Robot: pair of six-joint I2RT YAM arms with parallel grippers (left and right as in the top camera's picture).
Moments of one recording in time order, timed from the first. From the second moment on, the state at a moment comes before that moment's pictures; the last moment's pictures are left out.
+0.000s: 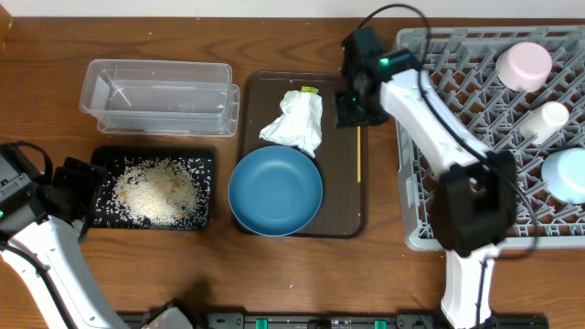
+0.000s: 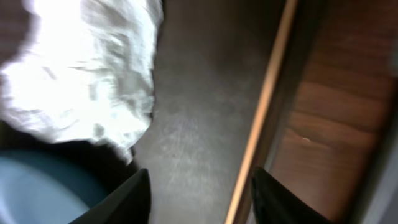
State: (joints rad) left arm 0.69 1.22 1.10 -1.00 0.15 -0.59; right arm 0.39 2.16 1.85 -1.06 -0.10 0.29
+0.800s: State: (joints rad) left arm 0.69 1.22 1.10 -1.00 0.15 -0.59; right arm 0.43 2.32 1.92 -1.09 0.04 0.33
